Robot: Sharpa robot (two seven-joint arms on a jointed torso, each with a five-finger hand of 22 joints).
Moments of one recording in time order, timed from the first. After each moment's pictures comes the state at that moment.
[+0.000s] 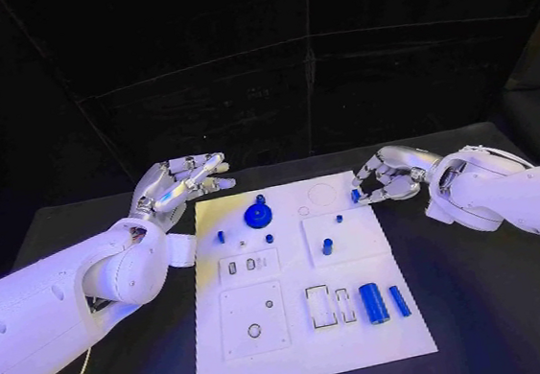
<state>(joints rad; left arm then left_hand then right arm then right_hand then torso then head) 1.21 -0.84 -0.02 1.49 -0.05 -0.27 0.49 1.34 0.02 0.06 0.10 0.05 0.93 0.23 0.09 0.07 1.01 0.18 0.11 0.07 1.17 0.12 0.19 0.20 0.18 0.89 0.23 0.28 0.10 1.19 -0.86 -0.02 1.28 -1.22 -0.28 0.13 1.39 -0.06 0.09 0.03 0.21 0.93 0.16 0.09 0.07 1.47 0.08 1.44 1.31 1.47 0.00 1.54 1.31 0.13 1.25 0.10 1.21 0.86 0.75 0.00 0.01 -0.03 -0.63</state>
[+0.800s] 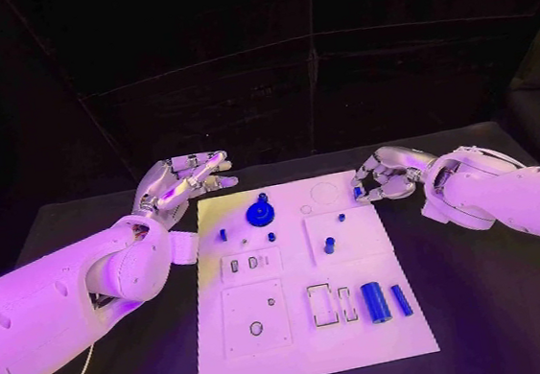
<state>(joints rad) 1.21 -0.84 -0.02 1.48 -0.05 -0.26 0.49 1.34 0.02 0.06 0.10 0.05 0.93 0.23 0.09 0.07 1.01 0.18 0.11 0.07 1.17 0.12 0.19 0.20 0.18 0.89 0.23 0.28 0.10 1.18 -0.82 -0.02 1.23 -1.22 -0.28 0.12 1.40 -0.05 0.10 0.01 0.21 0.95 0.16 0.10 0.07 1.47 0.08 1.44 1.31 1.47 0.00 1.54 1.31 0.13 1.25 0.10 1.22 0.87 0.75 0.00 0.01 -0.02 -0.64</state>
